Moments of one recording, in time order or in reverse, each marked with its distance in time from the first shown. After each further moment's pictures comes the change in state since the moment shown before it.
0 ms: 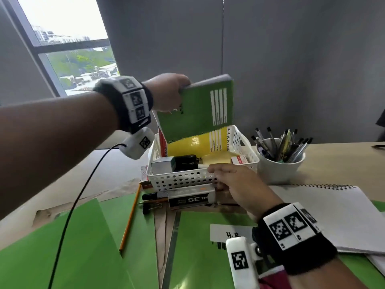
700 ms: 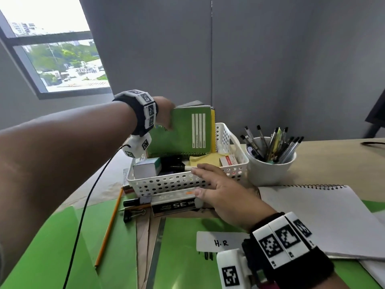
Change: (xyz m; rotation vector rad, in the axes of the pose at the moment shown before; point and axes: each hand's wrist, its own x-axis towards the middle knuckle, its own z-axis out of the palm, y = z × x) left_hand 0.072 -0.019 0.080 0.372 -0.367 -0.122; right_hand -0.005 -0.001 -0.007 -0.335 -0.239 -0.112
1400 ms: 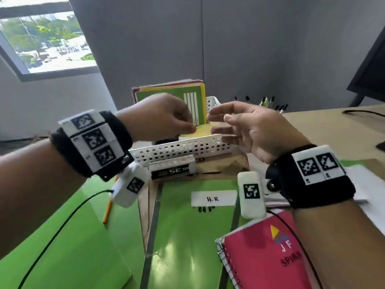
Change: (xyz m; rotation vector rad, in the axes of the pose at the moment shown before) left_hand -0.181 0.052 0.010 -0.627 0.140 0.293; right_hand -0.030 -0.013 -0.069 0.487 0.134 -0.092
